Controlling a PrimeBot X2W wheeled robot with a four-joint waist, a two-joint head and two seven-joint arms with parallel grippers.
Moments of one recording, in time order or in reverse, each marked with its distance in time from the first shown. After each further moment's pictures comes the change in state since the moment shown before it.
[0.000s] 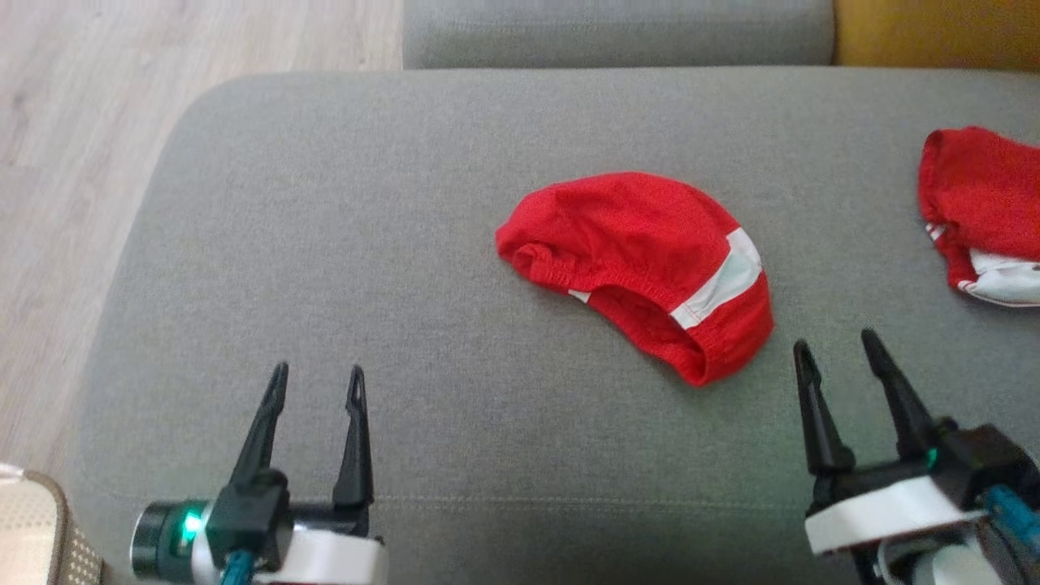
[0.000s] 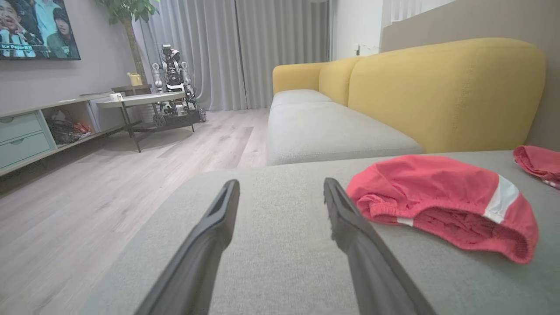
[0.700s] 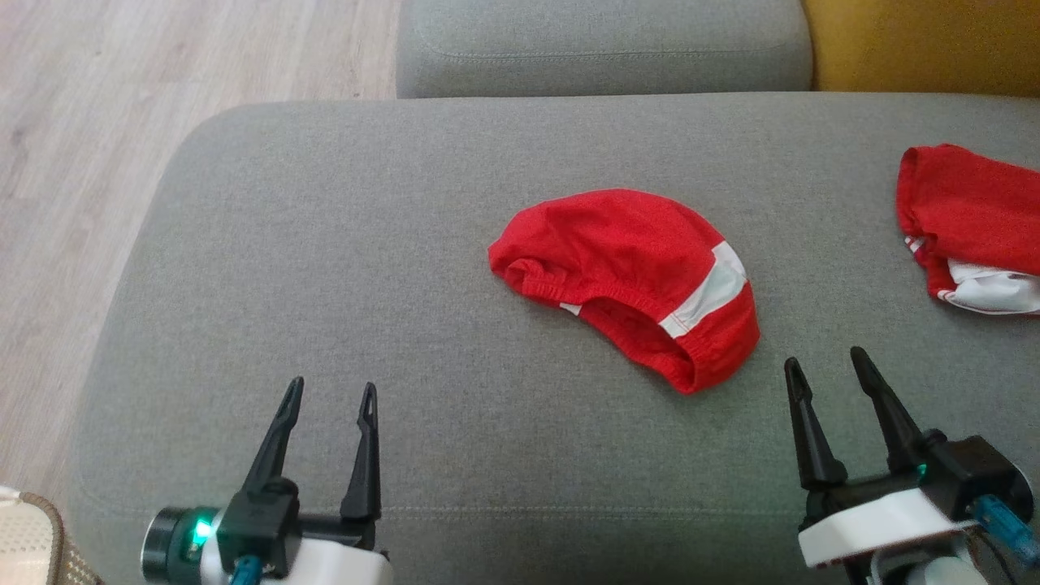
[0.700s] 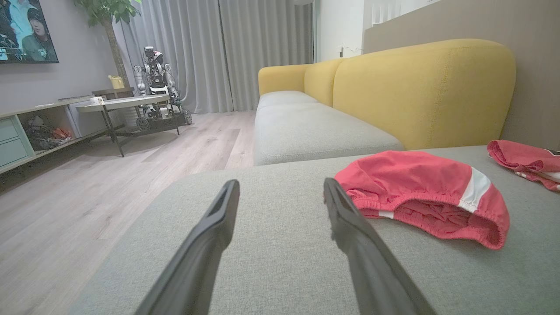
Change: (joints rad) left arm 0.041 -0.036 0.037 0.033 0.034 -0.091 0.000; right arm 0.034 0.005 0.011 0.024 0.001 0.000 0.000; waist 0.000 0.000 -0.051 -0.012
